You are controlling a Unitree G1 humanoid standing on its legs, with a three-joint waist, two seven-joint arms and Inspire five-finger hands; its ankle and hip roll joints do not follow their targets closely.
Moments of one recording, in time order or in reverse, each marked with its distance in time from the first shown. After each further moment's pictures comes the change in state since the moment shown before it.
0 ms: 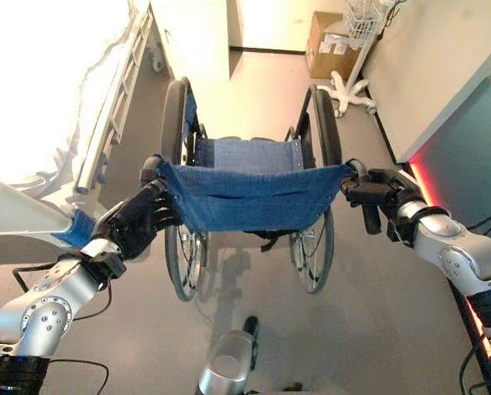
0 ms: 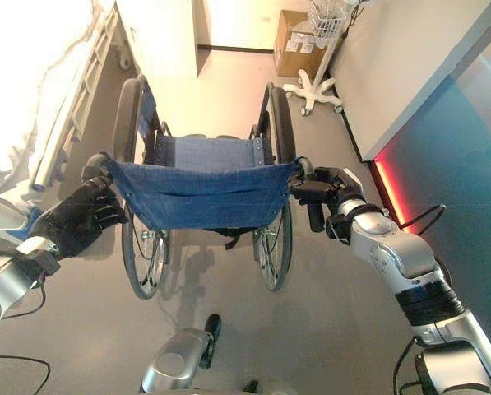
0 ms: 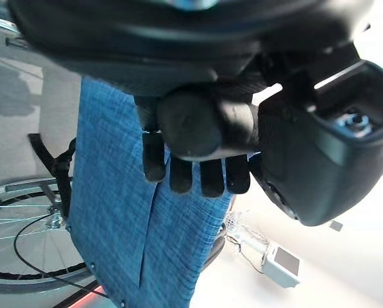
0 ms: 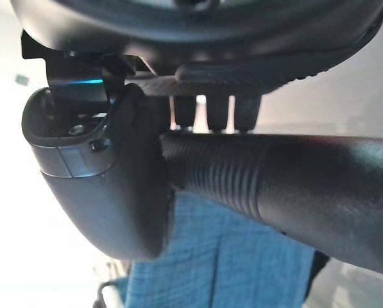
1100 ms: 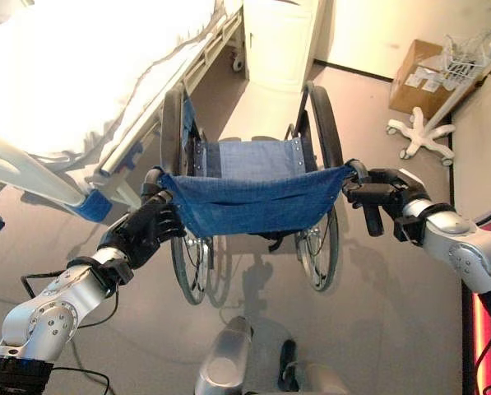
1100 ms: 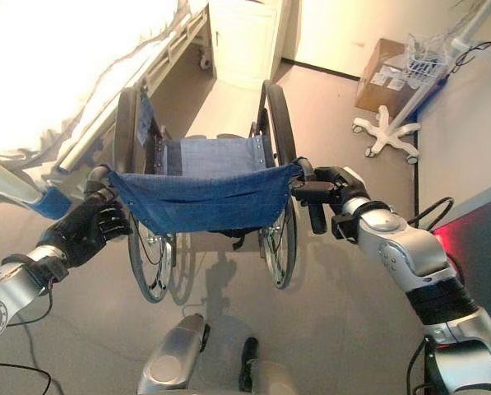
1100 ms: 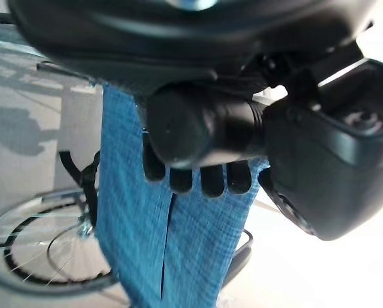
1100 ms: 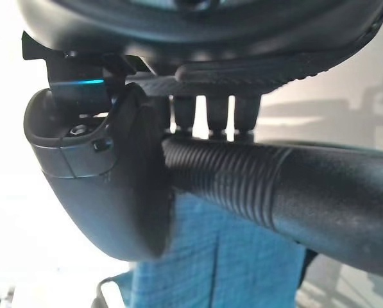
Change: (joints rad) left arm 0.027 0.006 -0.065 -0.006 -0.040 -0.007 0.030; right arm -0.032 -0.075 -0.005 -0.020 0.039 0.029 0.051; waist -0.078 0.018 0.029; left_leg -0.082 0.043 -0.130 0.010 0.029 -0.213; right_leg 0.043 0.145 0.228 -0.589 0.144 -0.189
